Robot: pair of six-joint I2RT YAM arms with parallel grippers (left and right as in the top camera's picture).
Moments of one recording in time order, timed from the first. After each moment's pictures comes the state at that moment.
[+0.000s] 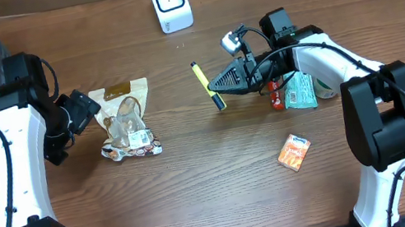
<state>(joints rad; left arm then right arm) 0.17 1.66 1.43 -1.20 0.05 -0.66 0.22 2.05 1.40 -0.67 -1.51 -0.02</state>
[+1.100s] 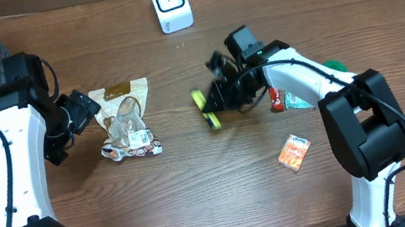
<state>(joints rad) 0.17 1.66 1.43 -1.20 0.05 -0.66 0.39 2.05 1.40 -0.59 -0.74 0.28</state>
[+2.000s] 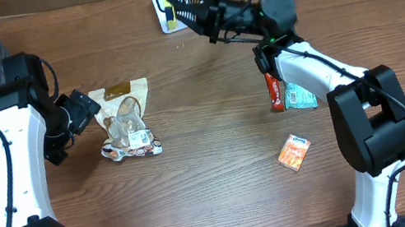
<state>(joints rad) 0.17 1.66 1.43 -1.20 0.05 -0.66 0.32 2.05 1.39 1.14 -0.93 2.09</state>
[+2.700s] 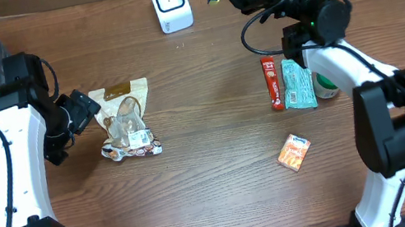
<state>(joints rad) 0.17 1.66 1.43 -1.20 0.05 -0.66 0.18 1.97 1.39 1.58 -0.90 2.09</state>
